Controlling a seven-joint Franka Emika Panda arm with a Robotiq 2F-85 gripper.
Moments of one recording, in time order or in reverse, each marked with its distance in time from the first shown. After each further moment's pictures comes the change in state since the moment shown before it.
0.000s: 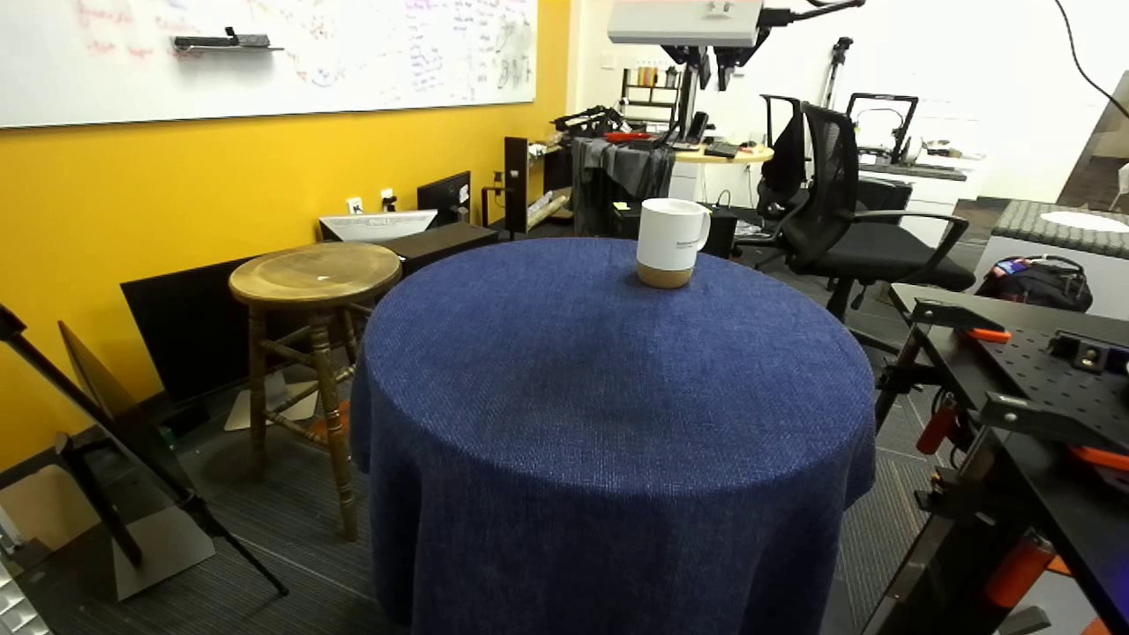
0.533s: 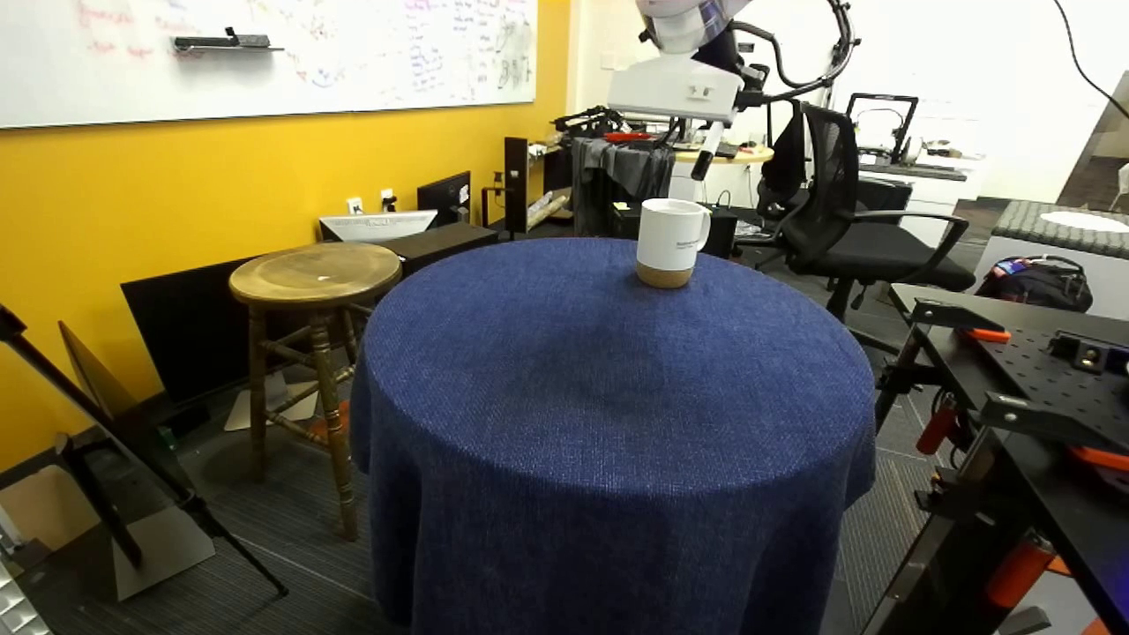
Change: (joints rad) arm -0.029 0.128 0.001 0.021 -0.040 -0.028 0.127
